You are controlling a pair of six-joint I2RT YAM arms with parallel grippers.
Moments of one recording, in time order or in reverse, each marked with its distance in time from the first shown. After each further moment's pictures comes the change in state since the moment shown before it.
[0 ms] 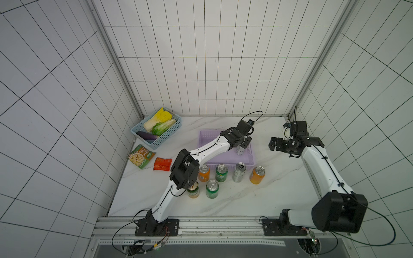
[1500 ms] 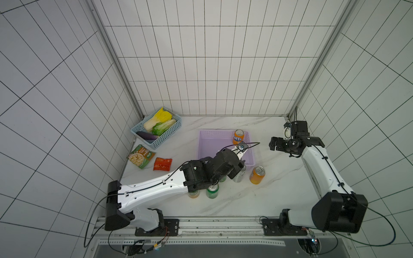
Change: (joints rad) left arm -0.367 -0.899 -0.750 0.025 -0.306 -0.015; right arm -0.006 0.000 0.000 0.006 -0.001 0.000
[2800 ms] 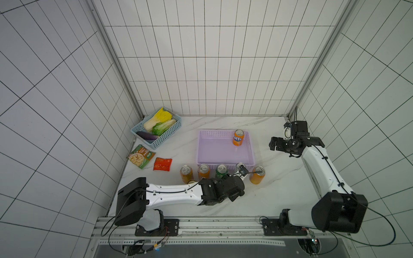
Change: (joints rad) left arm -0.085 0.124 -0.334 0.226 0.068 -0.198; right arm 0.000 0.000 0.000 0.000 0.000 0.000
